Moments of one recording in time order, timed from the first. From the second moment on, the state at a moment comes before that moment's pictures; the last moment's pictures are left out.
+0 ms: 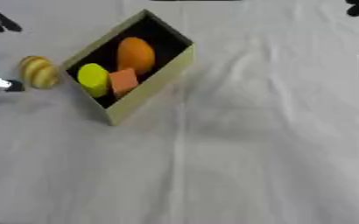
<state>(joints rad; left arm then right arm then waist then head) -0.89 0.75 -0.35 -1.41 -0.64 0.05 -0.49 -0.11 -0.89 -0.21 -1.98 -0.10 -0.65 0.06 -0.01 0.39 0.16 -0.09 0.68</state>
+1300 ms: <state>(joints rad) -0.95 0.62 -0.34 -1.11 -0.72 -0.02 -0.42 -0.11 -0.87 -0.20 -1.98 -0.09 -0.65 0.08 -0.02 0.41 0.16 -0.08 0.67</state>
